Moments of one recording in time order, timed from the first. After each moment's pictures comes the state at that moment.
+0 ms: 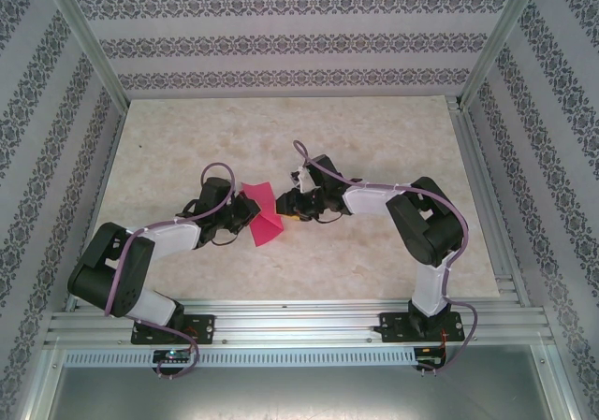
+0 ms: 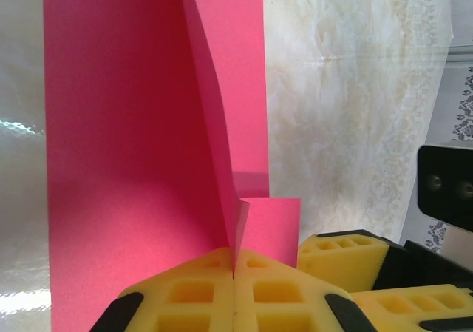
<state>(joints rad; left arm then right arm) -0.40 1.48 0.55 0.20 0.35 -1.13 0.63 1.91 1.05 -0.02 -0.68 0.72</state>
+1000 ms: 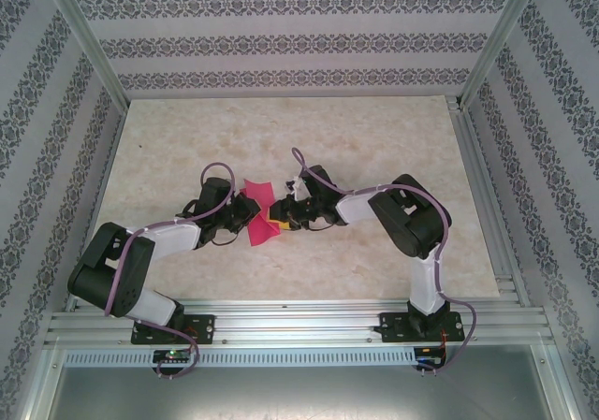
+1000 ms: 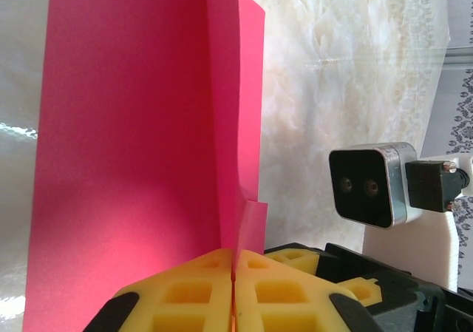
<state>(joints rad) -0.40 1.48 0.55 0.21 0.34 -1.13 0.66 2.02 0.98 0.30 -0.79 0.99</state>
